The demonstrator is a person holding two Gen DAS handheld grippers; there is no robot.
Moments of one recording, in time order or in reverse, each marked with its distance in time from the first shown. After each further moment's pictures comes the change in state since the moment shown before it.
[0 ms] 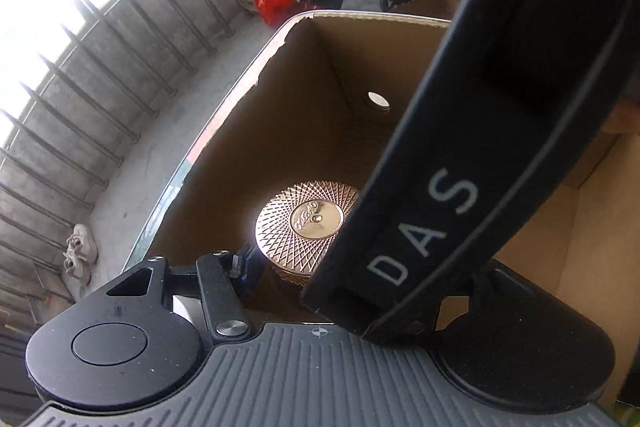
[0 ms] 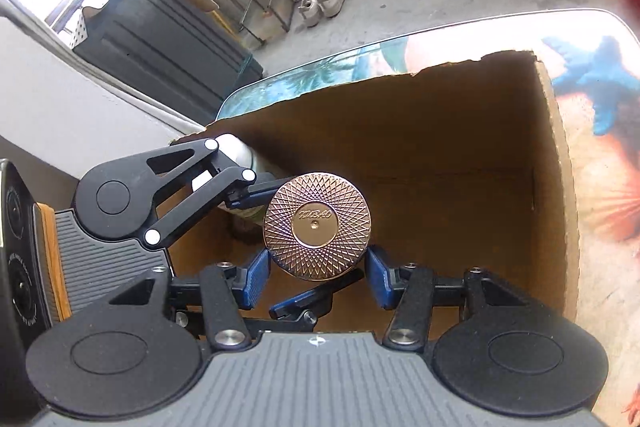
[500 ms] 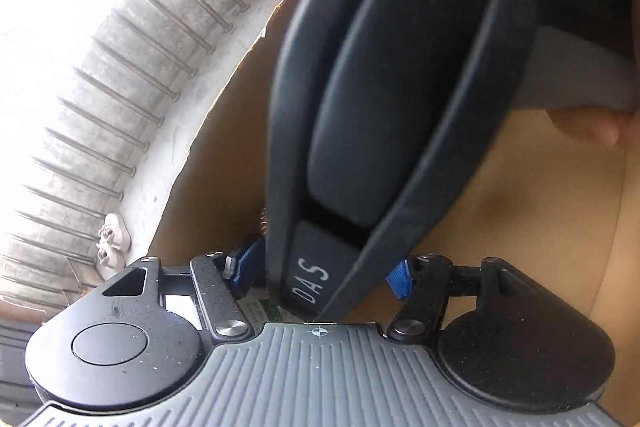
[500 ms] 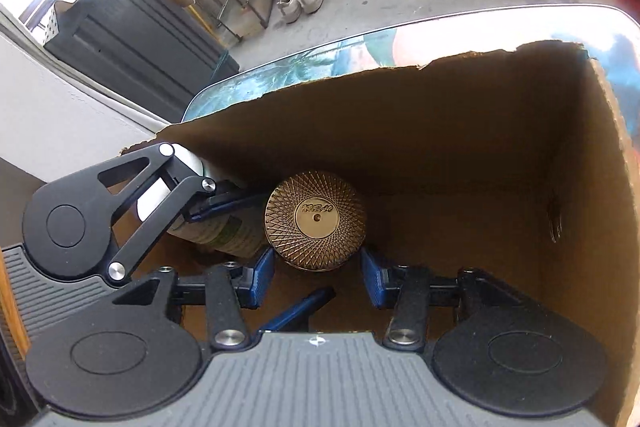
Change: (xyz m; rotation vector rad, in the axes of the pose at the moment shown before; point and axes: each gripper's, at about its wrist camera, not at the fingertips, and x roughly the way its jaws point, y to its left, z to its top) left arm 0.012 -0.003 -0.020 0.064 0.089 0.100; right arm 0.041 -0.004 0.008 -0.011 0.004 -0.075
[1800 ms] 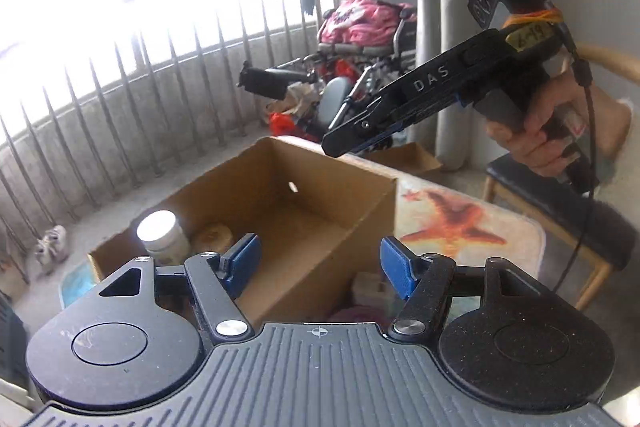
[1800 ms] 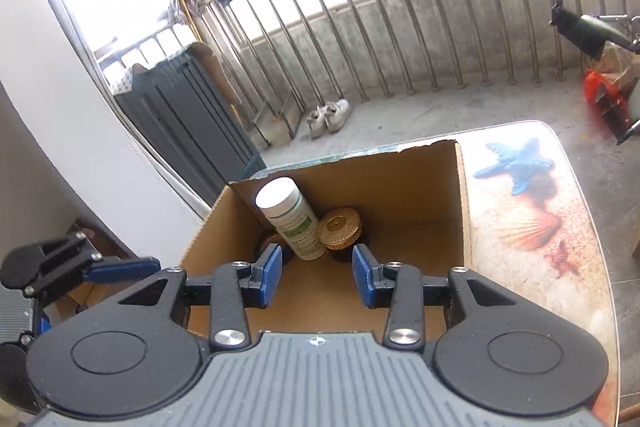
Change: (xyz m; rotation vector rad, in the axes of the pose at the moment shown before) left arm -0.229 -0.084 -0.113 -0.396 -0.544 -0.187; right arm -0.187 0.042 -0.142 -0.133 -0.461 0.043
